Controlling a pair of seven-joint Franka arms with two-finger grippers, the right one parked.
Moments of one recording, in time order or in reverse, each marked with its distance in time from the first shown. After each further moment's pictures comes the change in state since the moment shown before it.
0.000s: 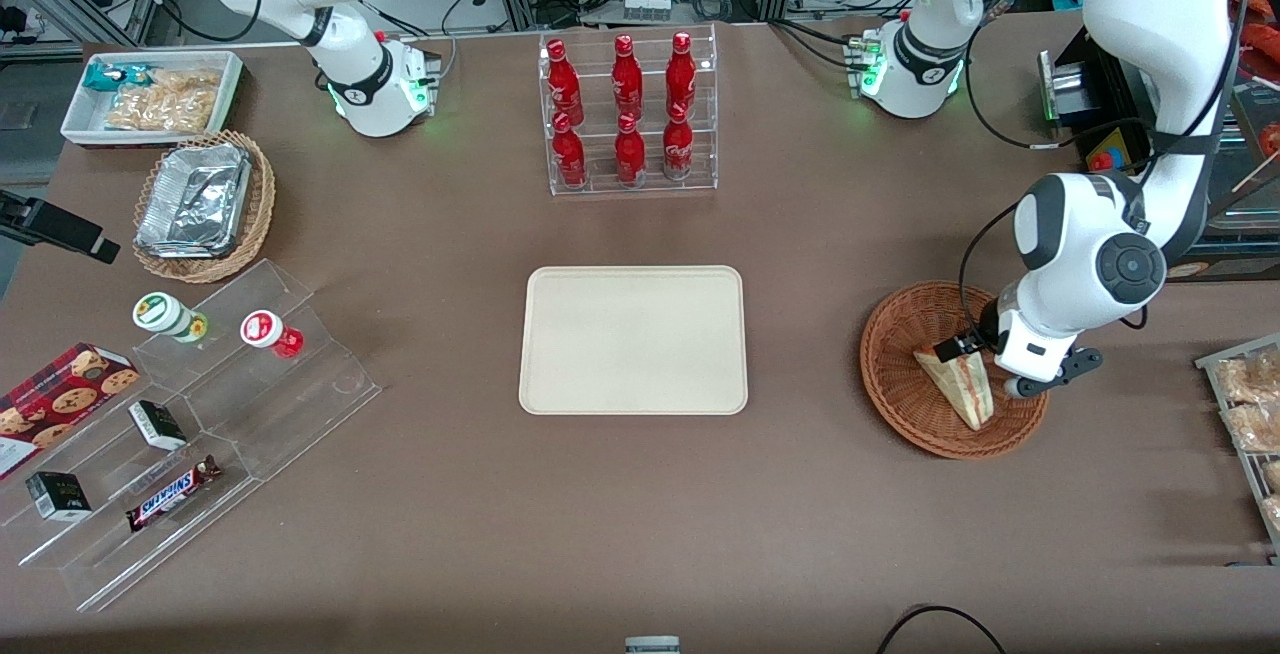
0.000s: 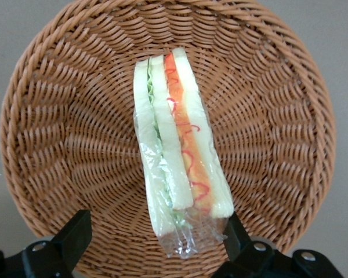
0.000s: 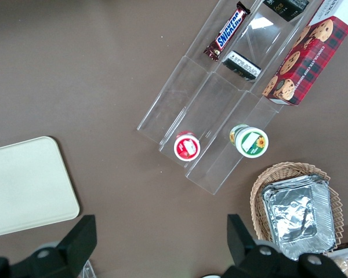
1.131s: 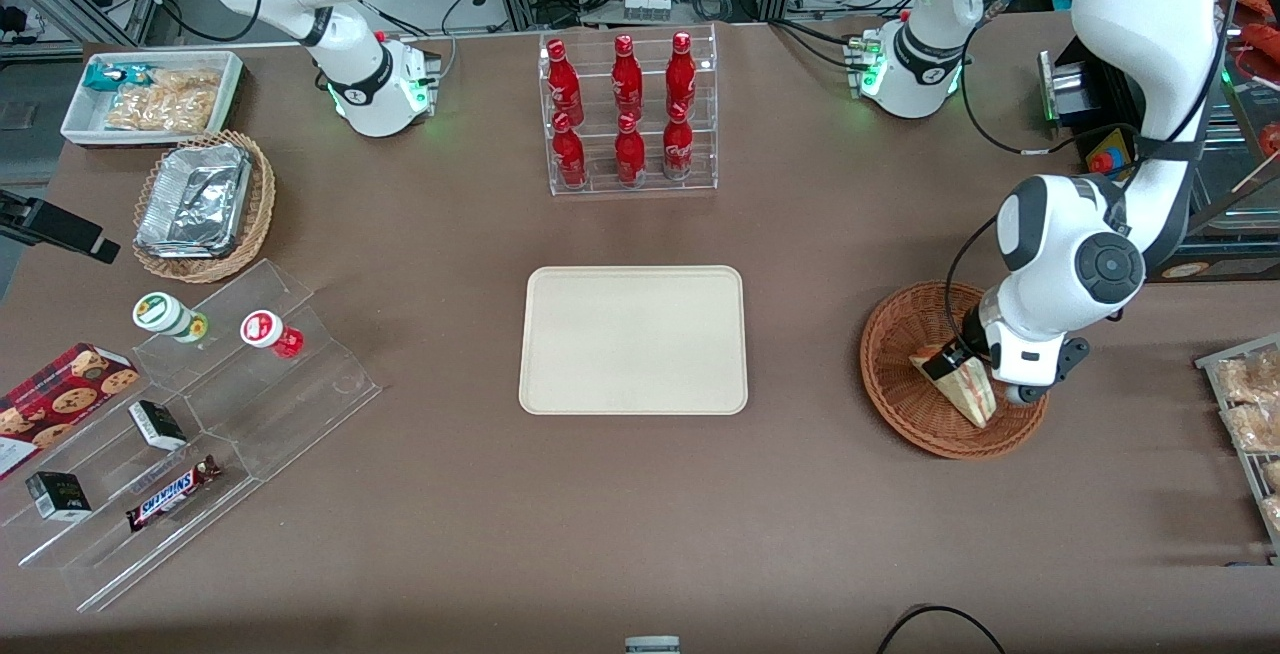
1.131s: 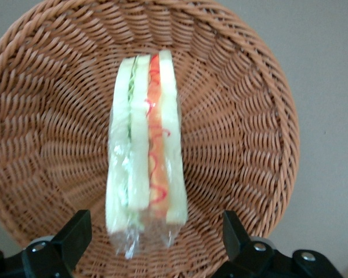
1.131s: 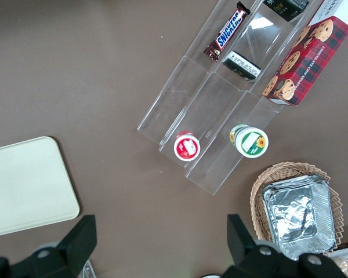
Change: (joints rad) arm -0.001 0.031 -0.033 0.024 -0.001 0.049 -0.259
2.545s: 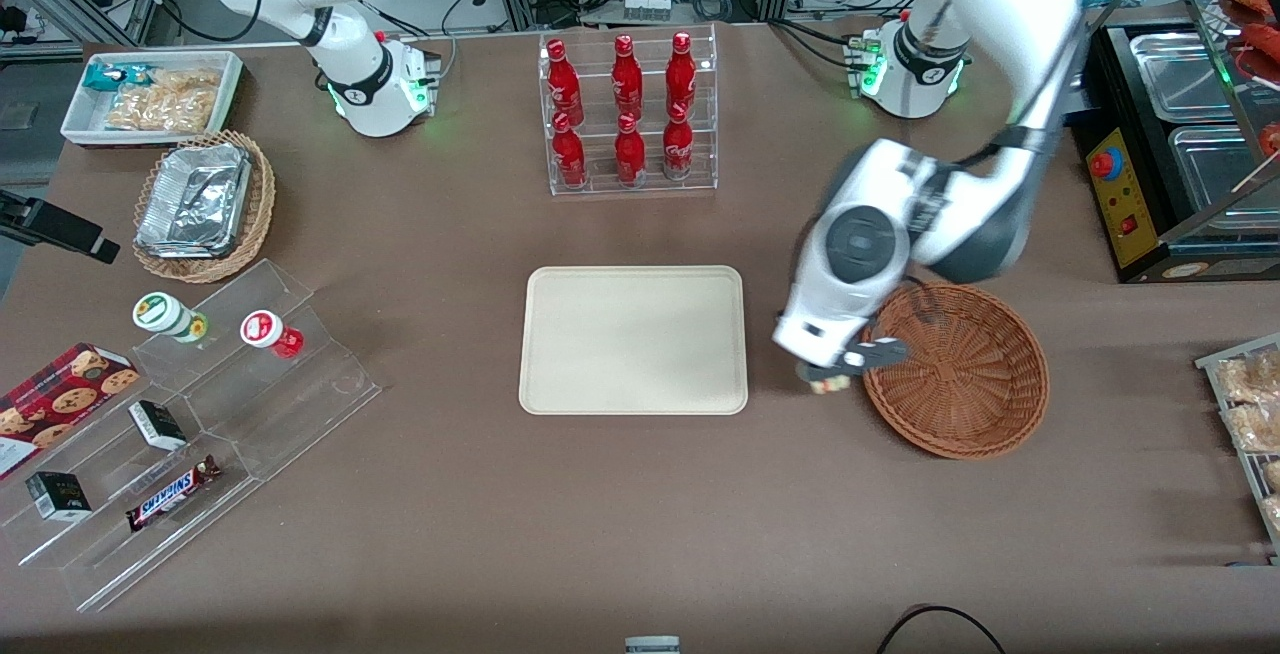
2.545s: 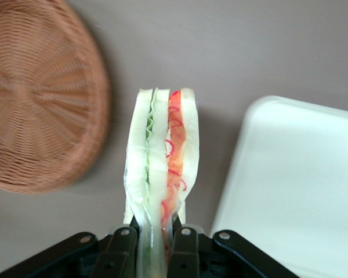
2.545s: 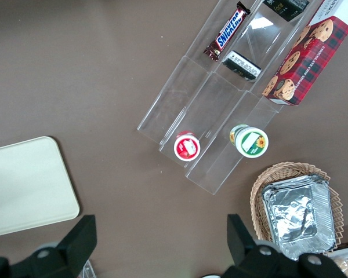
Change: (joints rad) arm -0.469 0.119 -0.027 0.434 0.129 -0.470 -0.054
